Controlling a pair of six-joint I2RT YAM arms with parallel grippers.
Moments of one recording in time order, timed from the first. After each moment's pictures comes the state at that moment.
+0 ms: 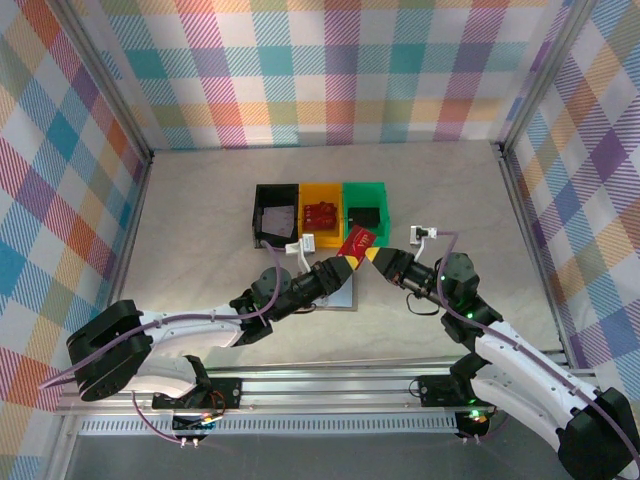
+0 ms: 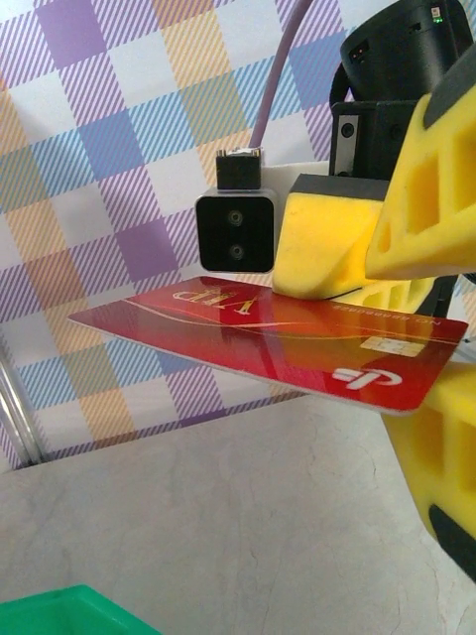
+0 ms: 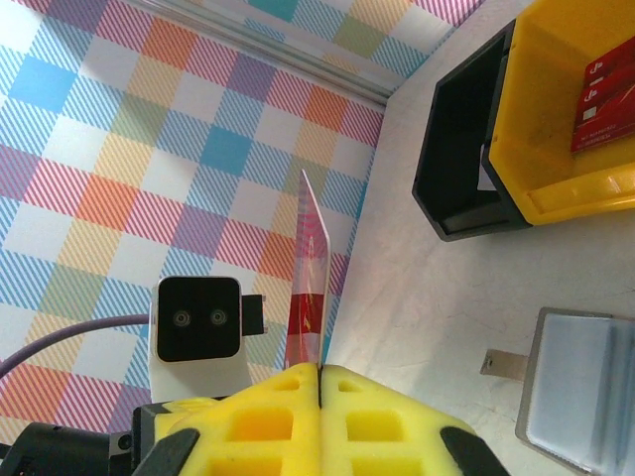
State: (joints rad) left arm -1.03 1.31 0.54 0.78 -0.03 -1.23; right arm 0.57 0.78 0.39 0.33 -0.39 1.13
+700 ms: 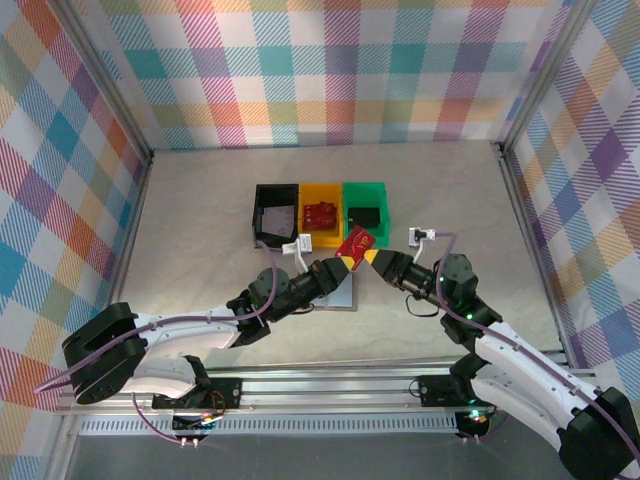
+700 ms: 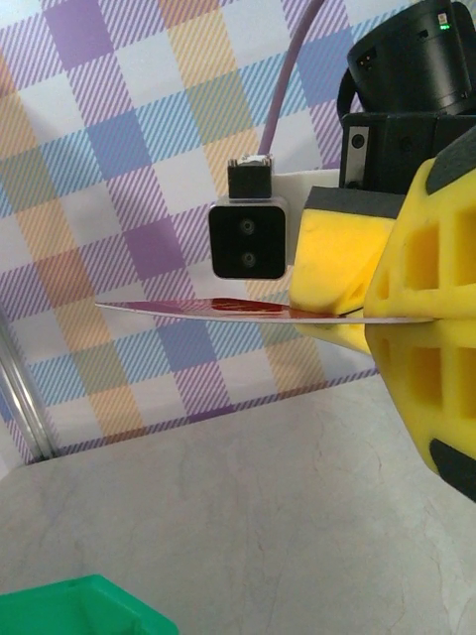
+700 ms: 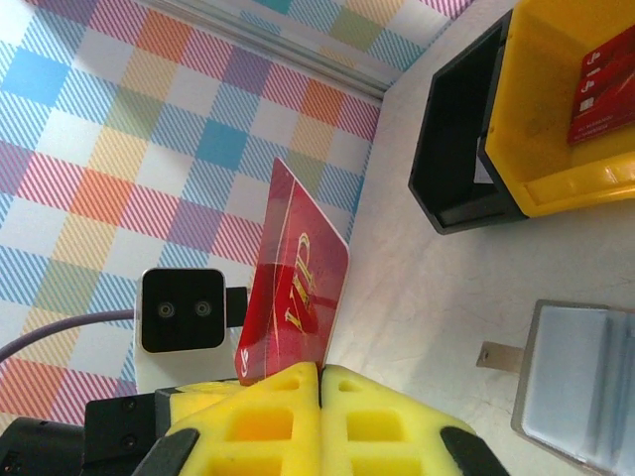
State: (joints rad) left arm -1.03 1.28 0.54 0.75 -0.05 -1.22; right arm 0.58 0.77 0.38 0.30 -0.39 1.11
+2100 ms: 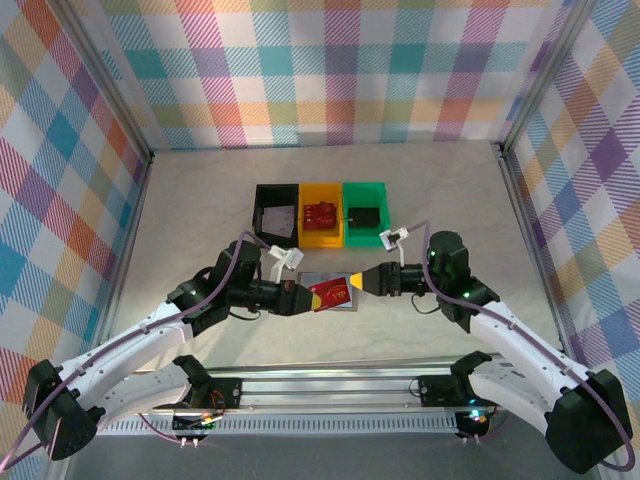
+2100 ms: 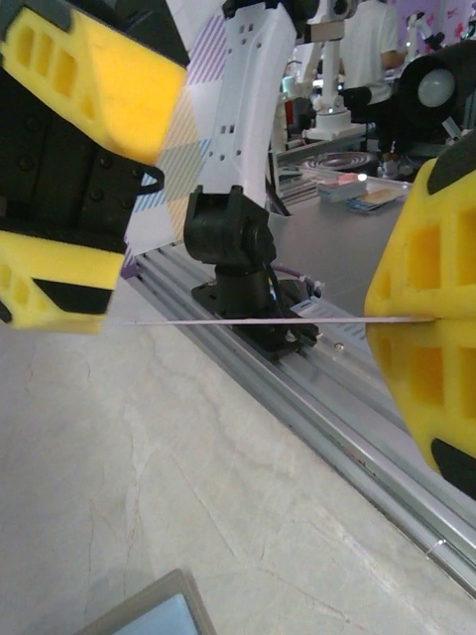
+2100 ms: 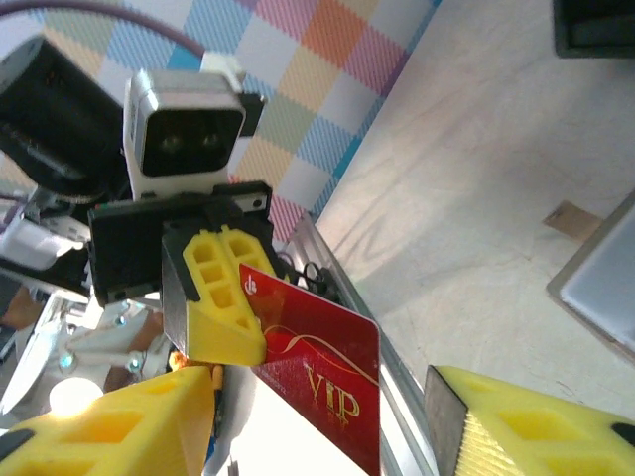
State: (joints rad) left arm -0.76 0.94 0.71 -0.31 0.68 -0.77; right arm 0.51 0.93 0.53 0.08 -0.96 0.73
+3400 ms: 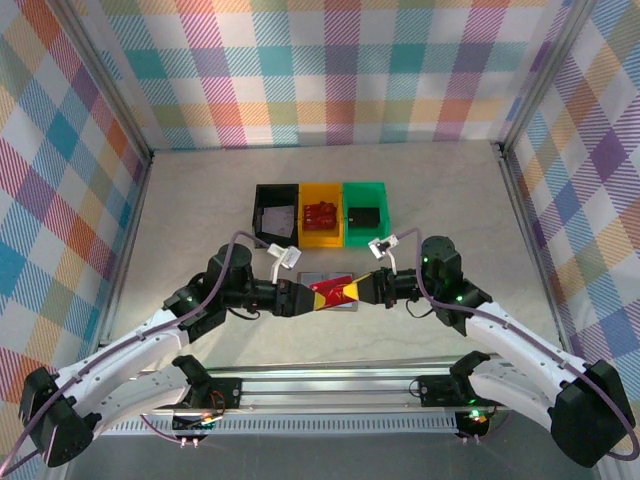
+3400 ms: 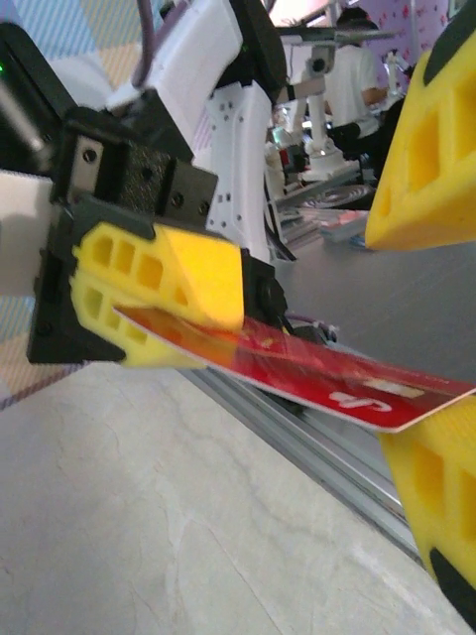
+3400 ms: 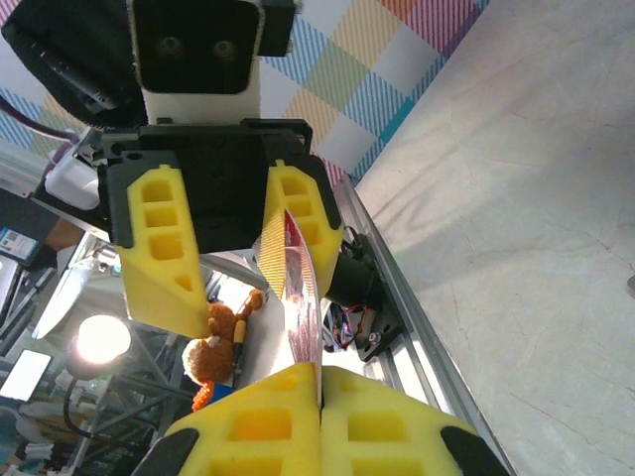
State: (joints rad) left arm -0.76 0.88 0.65 -0.13 0.74 -0.82; right arm 0.57 0.94 0.50 0.19 -1.01 0.74
